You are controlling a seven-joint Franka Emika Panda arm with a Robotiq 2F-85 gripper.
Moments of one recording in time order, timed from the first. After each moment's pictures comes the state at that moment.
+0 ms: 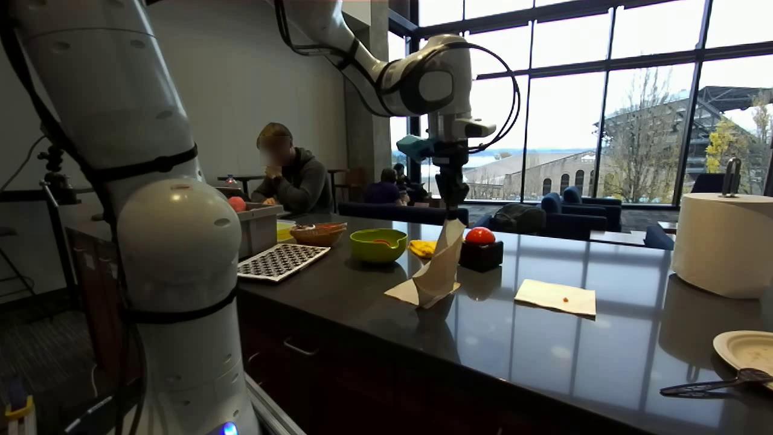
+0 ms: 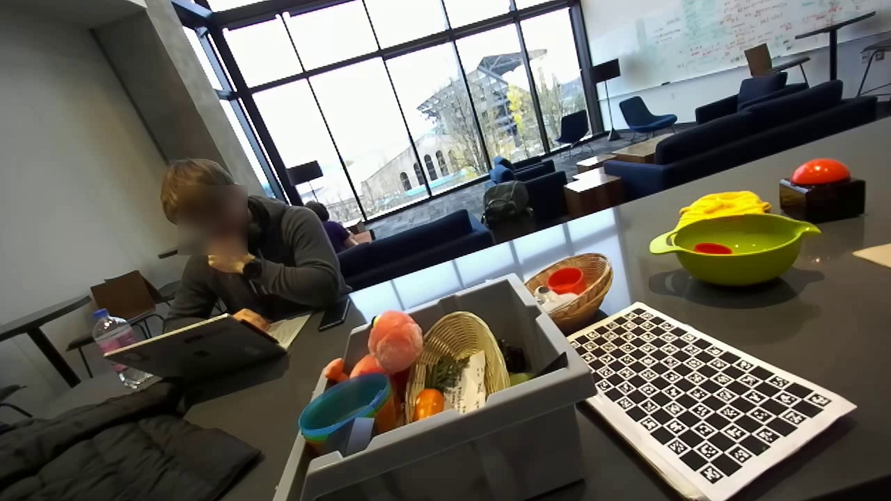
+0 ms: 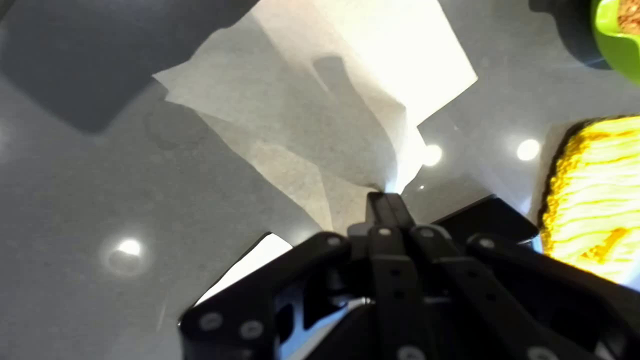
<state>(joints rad) -0.16 -0.23 -0.06 -2.35 0.14 2.31 0.35</state>
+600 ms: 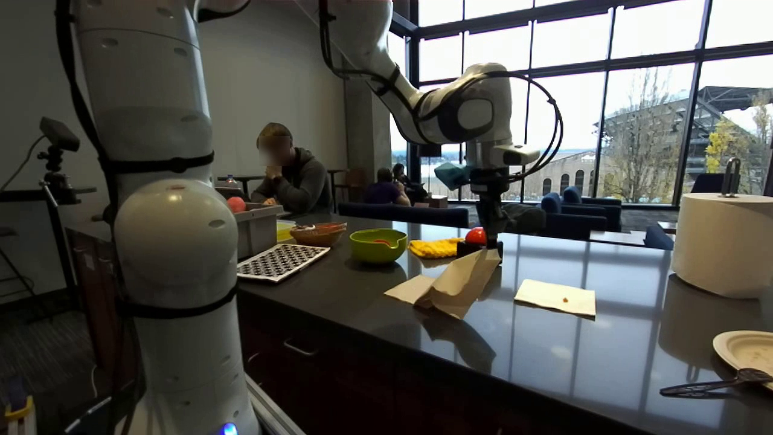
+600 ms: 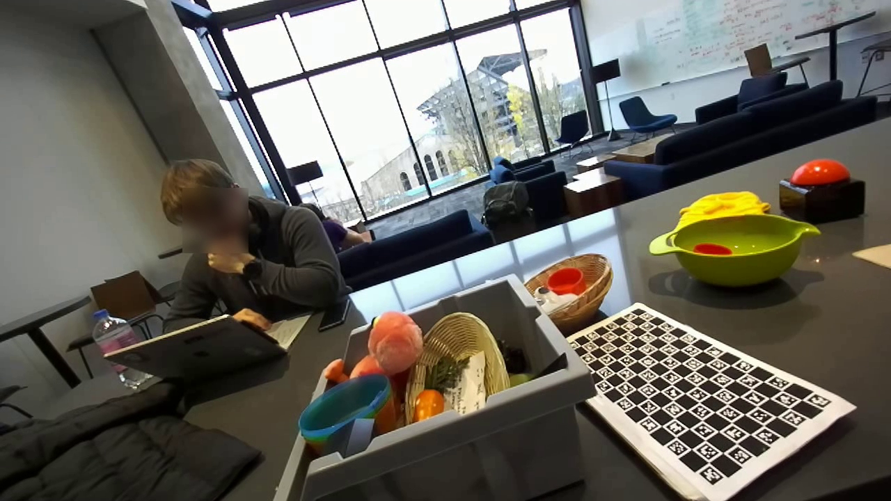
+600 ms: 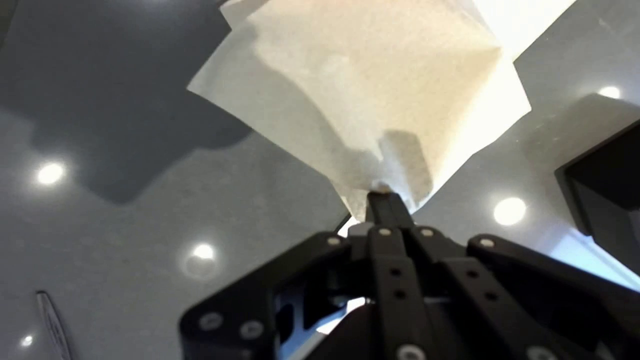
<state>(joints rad) -0.21 -0.03 -0.14 -2.27 0.07 2.40 0.44</state>
